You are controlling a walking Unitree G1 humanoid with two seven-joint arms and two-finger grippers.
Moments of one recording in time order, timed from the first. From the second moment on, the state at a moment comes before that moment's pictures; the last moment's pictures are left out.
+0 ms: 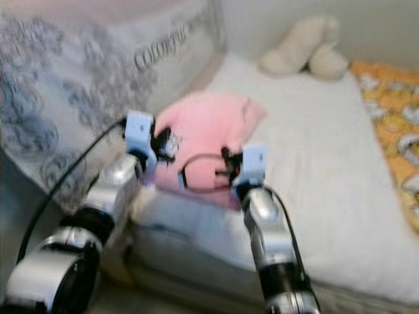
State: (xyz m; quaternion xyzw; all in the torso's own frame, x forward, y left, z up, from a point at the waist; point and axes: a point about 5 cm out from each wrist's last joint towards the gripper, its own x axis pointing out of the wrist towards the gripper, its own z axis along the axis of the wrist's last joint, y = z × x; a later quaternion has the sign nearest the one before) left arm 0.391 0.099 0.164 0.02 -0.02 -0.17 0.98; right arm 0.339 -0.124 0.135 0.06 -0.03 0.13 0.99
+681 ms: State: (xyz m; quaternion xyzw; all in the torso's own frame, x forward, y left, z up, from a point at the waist) left arm 0.388 0.078 0.165 0.02 -0.02 -0.20 0.98; right arm 0.337 -0.141 0.131 0.05 -0.03 0.10 0.99
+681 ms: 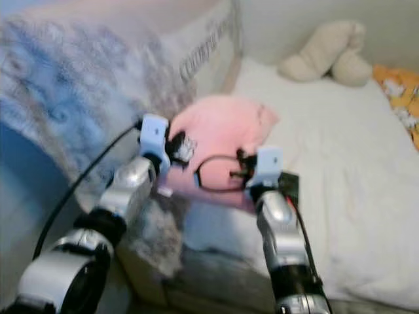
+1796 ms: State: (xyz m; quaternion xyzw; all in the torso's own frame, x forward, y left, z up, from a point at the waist) left arm 0.380 0.053 0.158 0.01 -0.02 -0.20 0.98; right arm 0.334 -0.147 0.123 0.06 -0.02 0.09 0.99
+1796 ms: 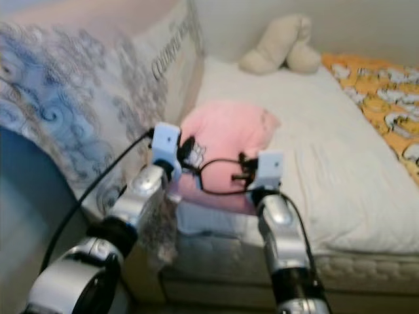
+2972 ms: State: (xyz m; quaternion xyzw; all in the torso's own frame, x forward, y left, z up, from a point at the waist) left arm 0.383 0.059 0.155 0.02 -0.01 -0.18 0.98; right arm 0.329 -0.146 0.118 0.06 -0.01 0.09 0.99
